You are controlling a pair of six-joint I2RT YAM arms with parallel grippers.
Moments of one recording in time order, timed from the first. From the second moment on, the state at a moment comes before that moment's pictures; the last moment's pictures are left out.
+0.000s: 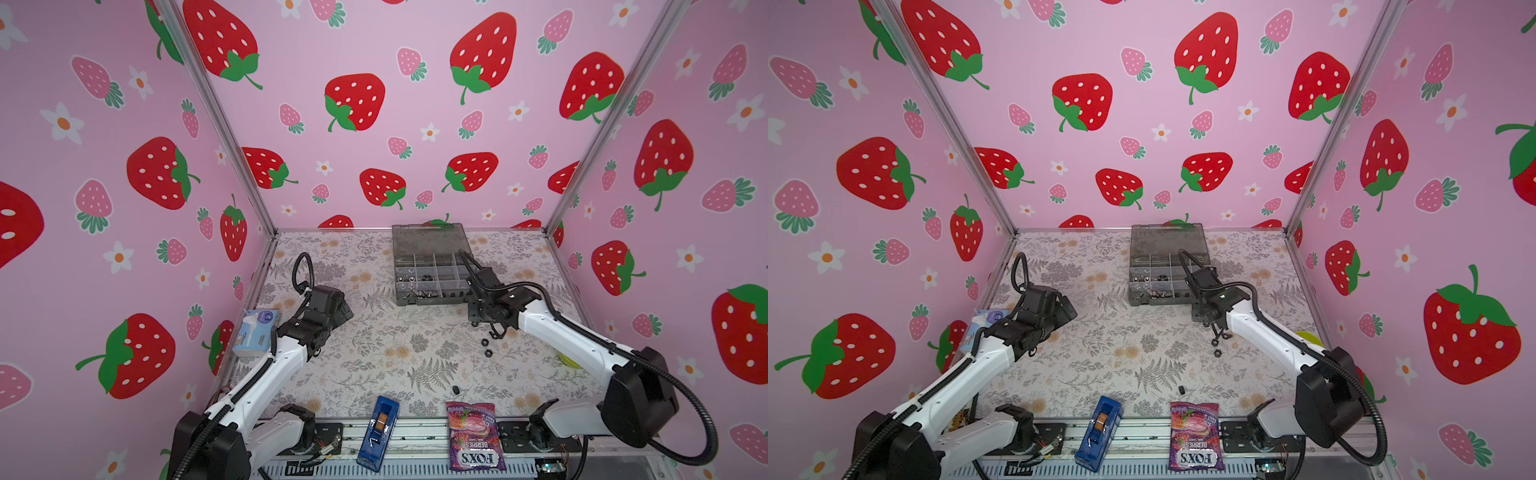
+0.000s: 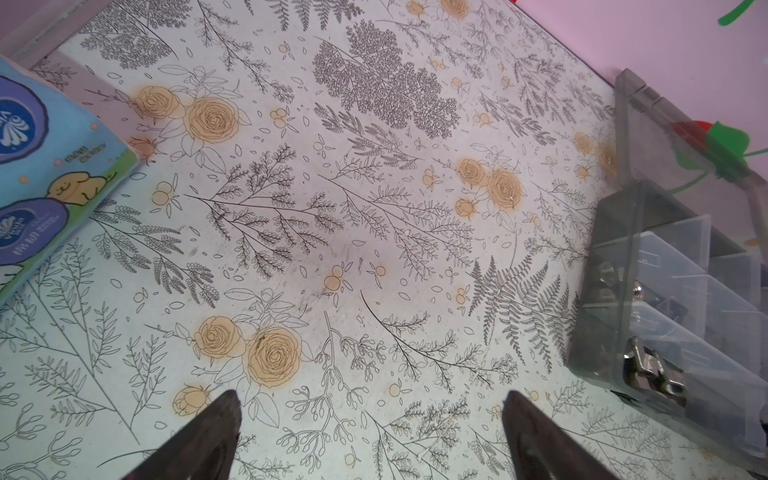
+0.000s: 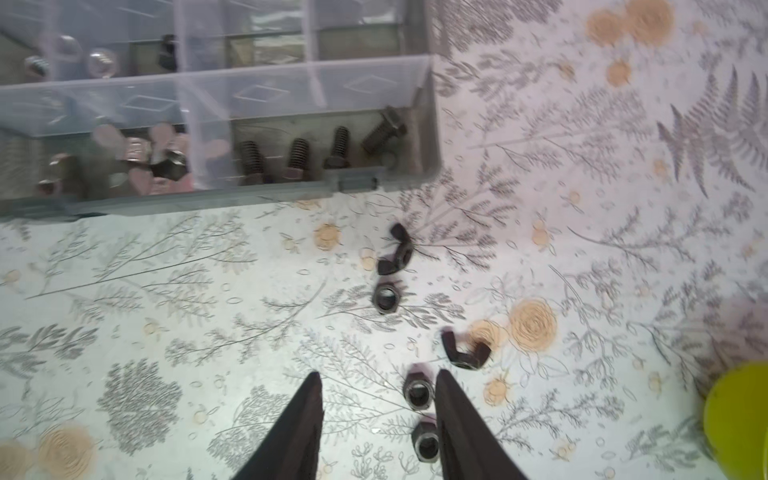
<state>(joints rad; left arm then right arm) -0.31 1.09 0.72 -0.52 -0.31 -0.78 0.62 1.37 0.99 -0.75 0.31 0.54</state>
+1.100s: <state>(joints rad) -0.31 1.14 0.73 -0.50 -0.28 -0.76 0.41 1.40 0.63 -0.38 0.12 0.77</state>
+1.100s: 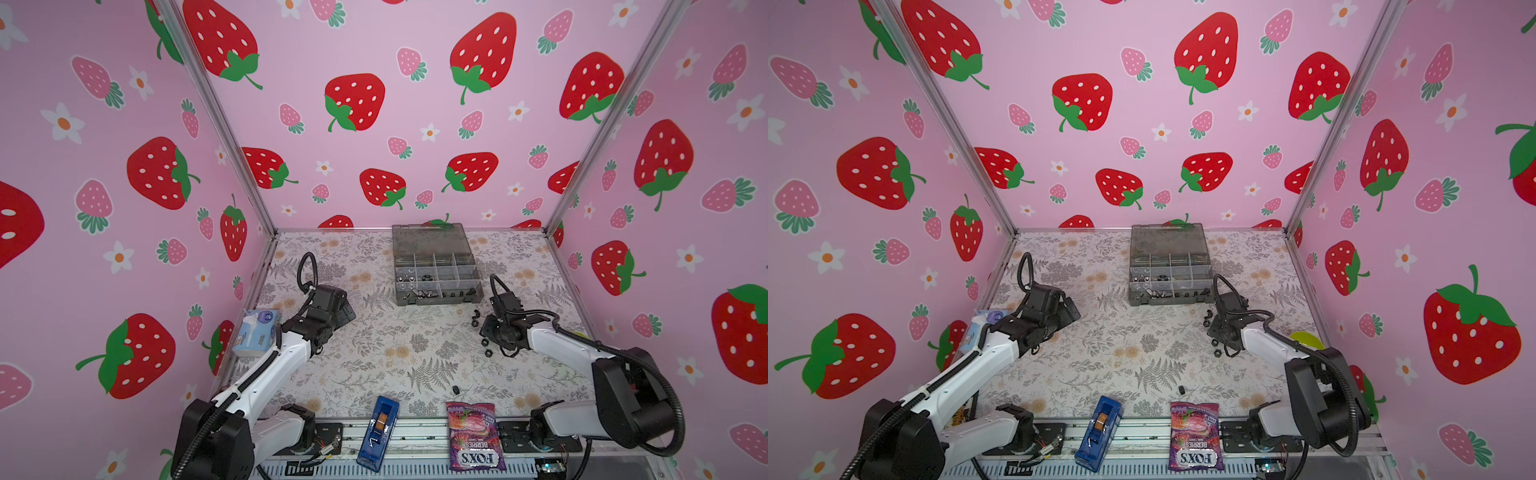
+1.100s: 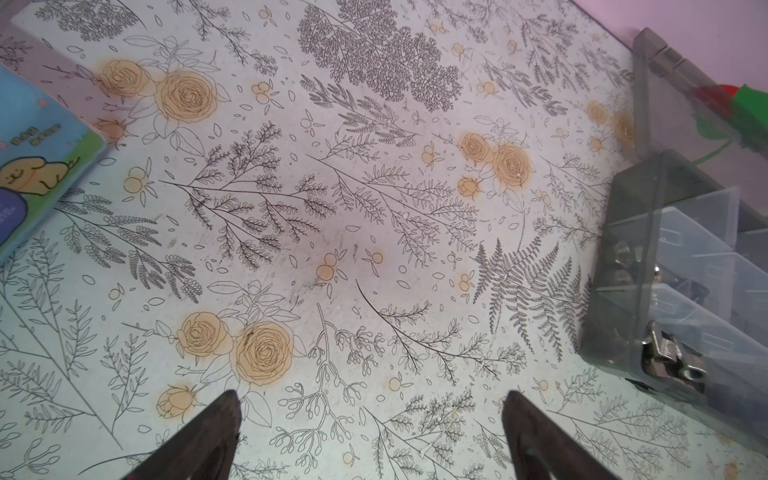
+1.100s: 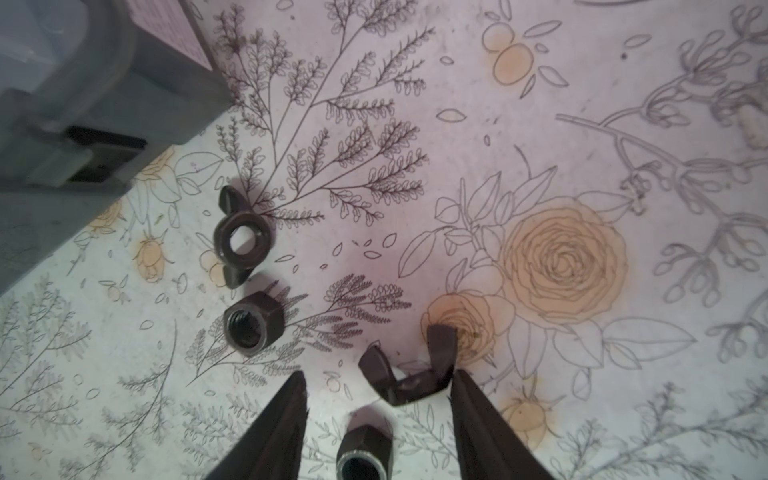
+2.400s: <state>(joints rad) -0.31 1.17 0.73 -0.49 -0.27 -0.77 0.43 1.49 0.72 -0.45 0.15 0.61</state>
